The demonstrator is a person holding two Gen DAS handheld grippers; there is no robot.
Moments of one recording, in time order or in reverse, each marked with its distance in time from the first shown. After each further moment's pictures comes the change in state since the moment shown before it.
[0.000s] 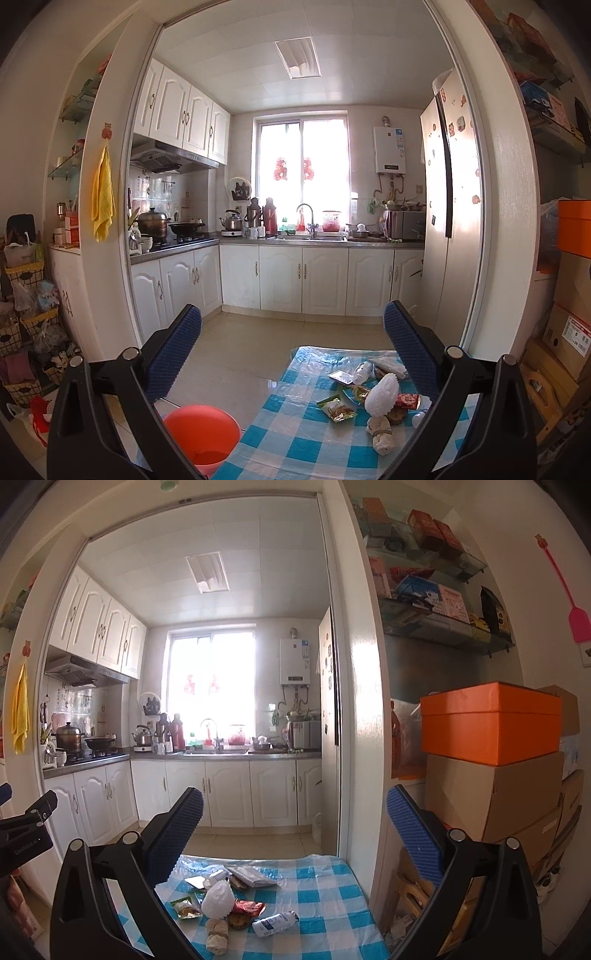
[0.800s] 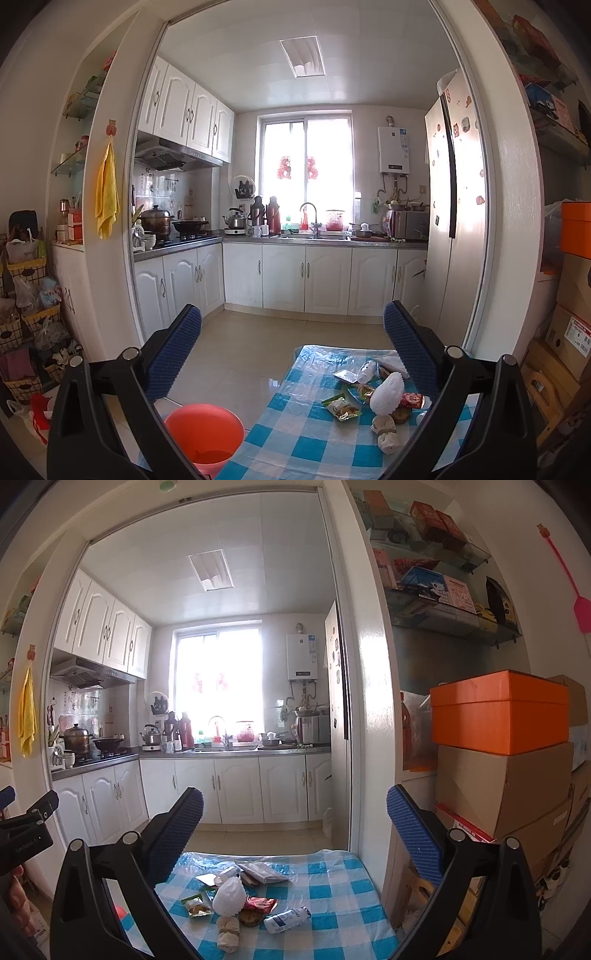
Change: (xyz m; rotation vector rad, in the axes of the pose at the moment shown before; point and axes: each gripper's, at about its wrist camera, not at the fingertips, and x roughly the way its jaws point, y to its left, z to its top) left arm 0.004 0.004 -0.004 -0.011 0.004 0.015; right arm 0.010 -0.002 -0.004 0.025 0.026 0.042
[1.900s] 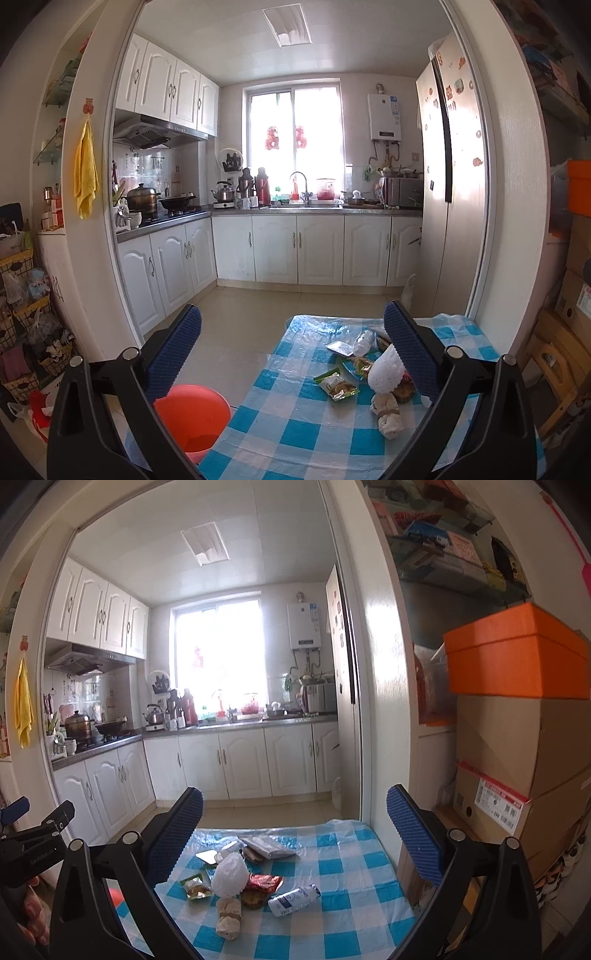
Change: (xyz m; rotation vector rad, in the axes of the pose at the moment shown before) left arm 0.052 -0.029 -0.041 0.046 0.116 -0.027; right arm 0.056 -0.011 -0.049 0.043 0.120 0.029
